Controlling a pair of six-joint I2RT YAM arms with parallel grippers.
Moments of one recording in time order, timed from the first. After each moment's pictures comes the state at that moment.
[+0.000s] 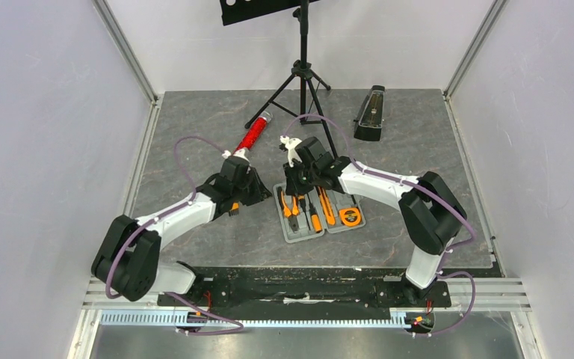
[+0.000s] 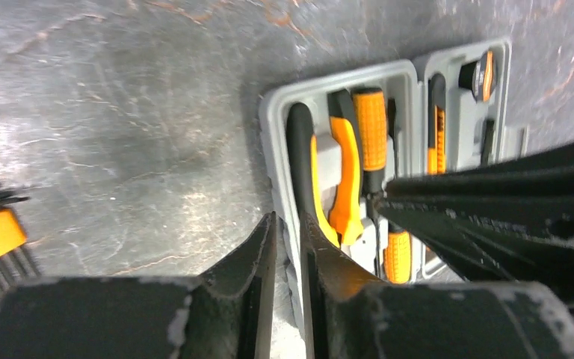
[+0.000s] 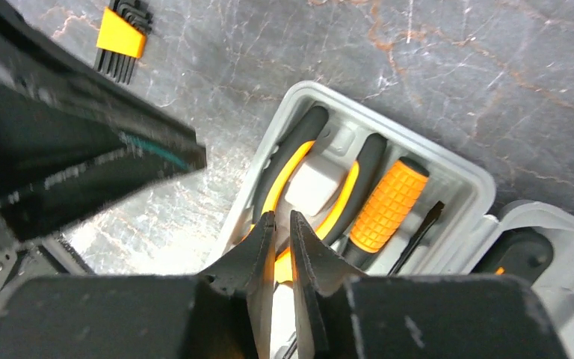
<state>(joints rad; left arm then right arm) -0.53 1.37 0.71 -0.12 0.09 -0.75 0.75 1.78 1.20 -0.23 -0.20 0.22</state>
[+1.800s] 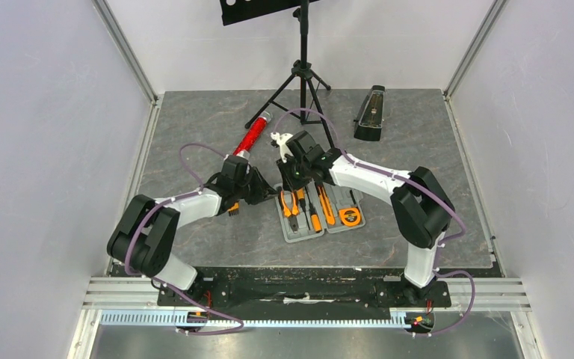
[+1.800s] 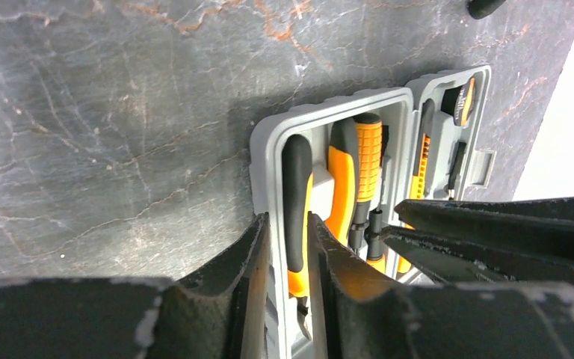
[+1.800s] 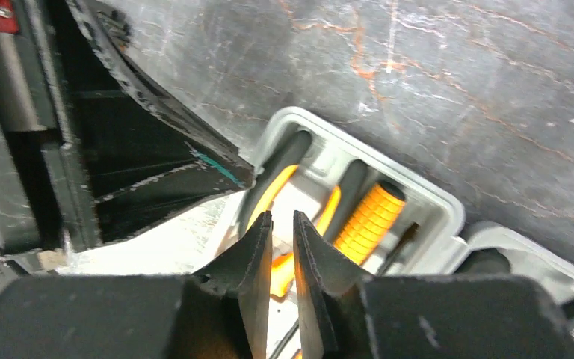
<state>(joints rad) -0.45 1.52 0.65 0.11 0.24 -0.90 0.77 1.88 1.36 -0.36 -0.17 0.16</state>
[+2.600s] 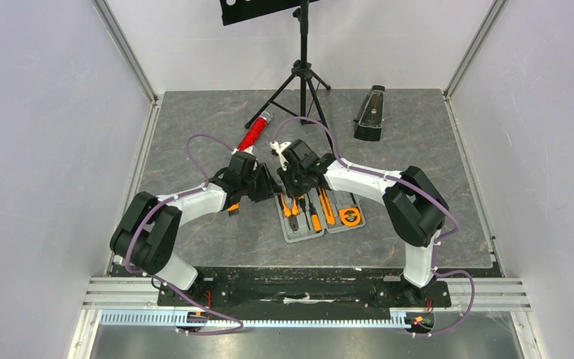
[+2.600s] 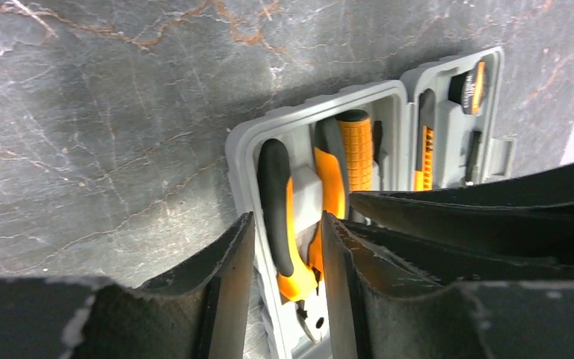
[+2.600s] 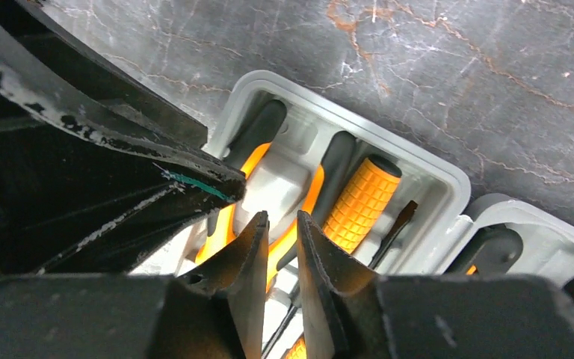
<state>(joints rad) -0.49 1.53 0.74 0.02 0.19 -0.81 0.80 1.90 1.33 -0.39 -0.06 0.17</state>
